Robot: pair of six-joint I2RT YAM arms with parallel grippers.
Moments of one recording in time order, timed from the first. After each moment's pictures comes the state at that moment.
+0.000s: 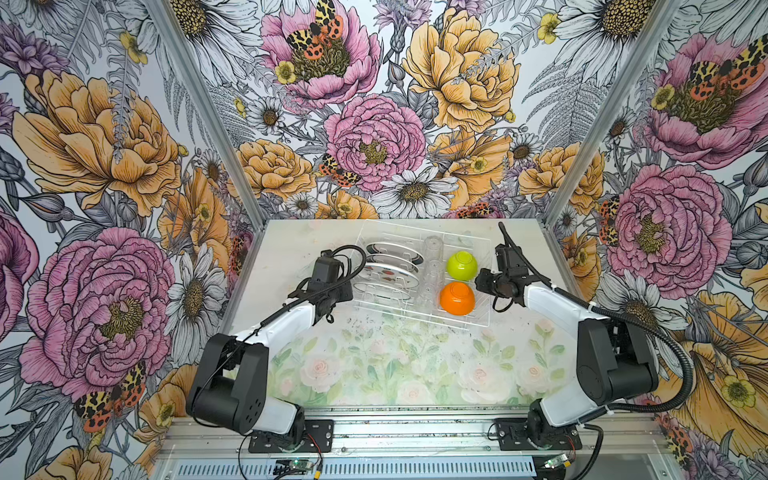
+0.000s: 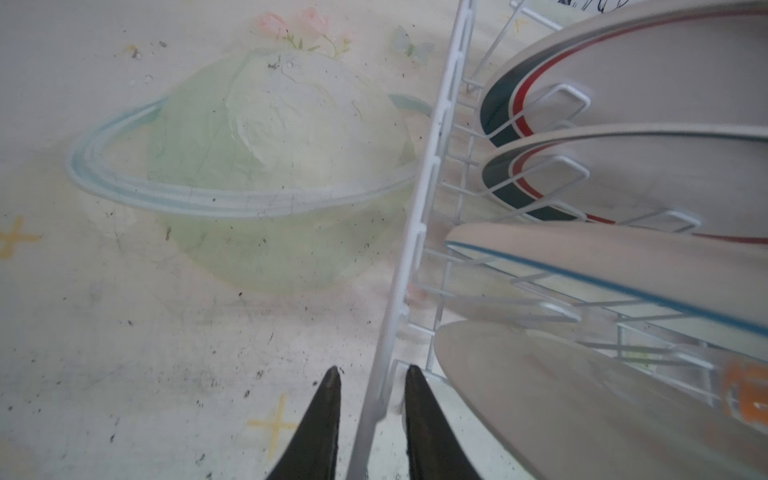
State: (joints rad) left arm -0.31 1.39 0.79 -0.17 -0.09 -0.41; right arm 0.16 1.57 0.96 -0.29 -0.10 0.41
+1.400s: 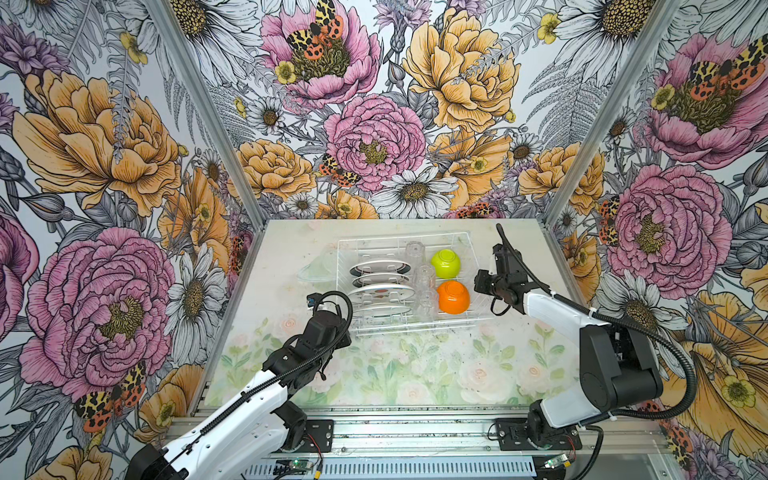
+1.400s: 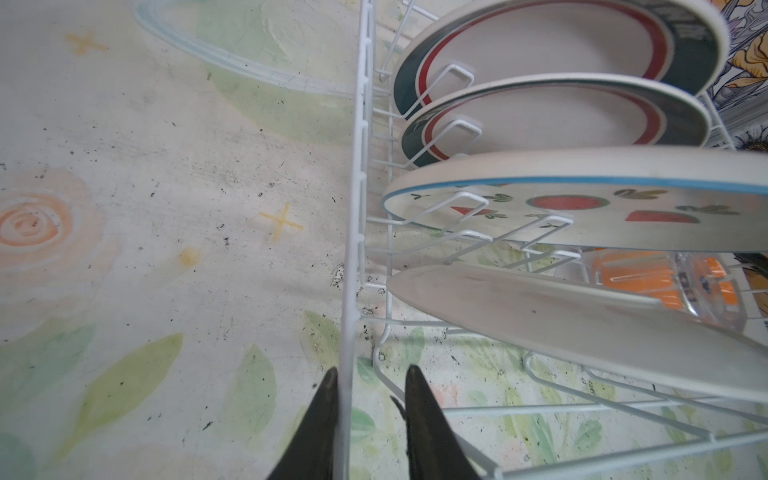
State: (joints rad) left arm -0.61 0.78 0.44 -0.36 -0.30 -0.74; right arm 0.19 1.52 0.86 -0.15 -0.09 0.38
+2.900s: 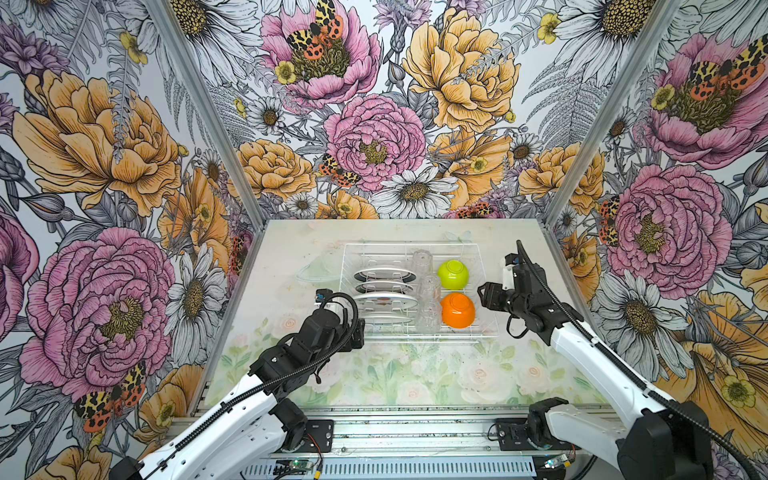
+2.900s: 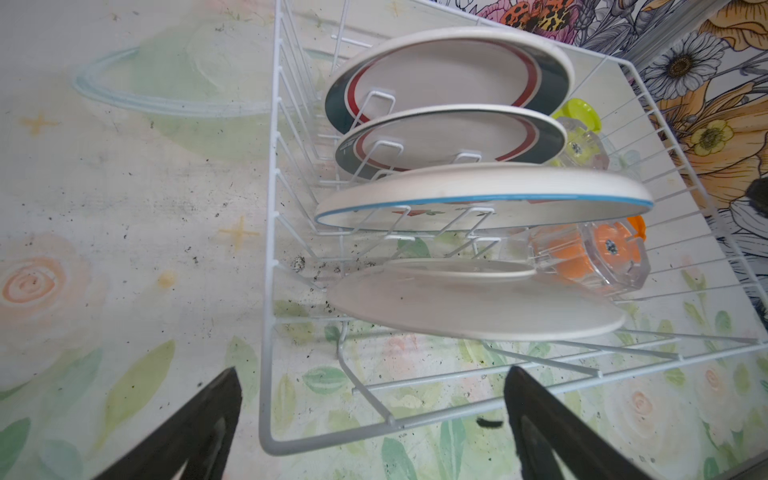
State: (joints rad) left arm -0.69 0.73 0.61 -0.56 -0.26 -0.57; right arm 0.24 1.08 0.79 -0.41 -0.09 0.34
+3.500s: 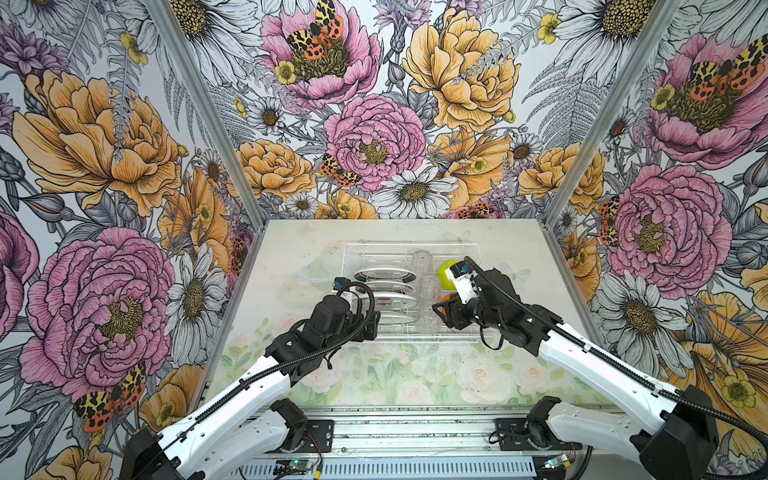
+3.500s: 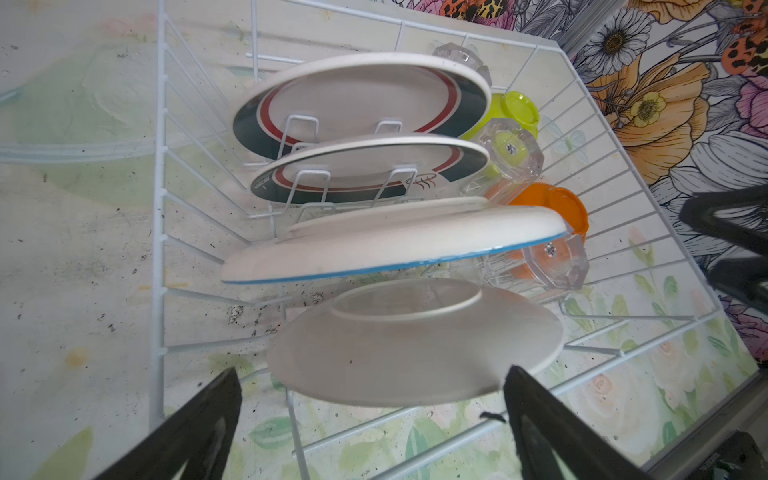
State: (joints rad) left arm -0.68 0.88 0.66 -0.40 -0.14 -0.50; right arm 0.65 1.15 0.88 -0.43 -0.13 0.19
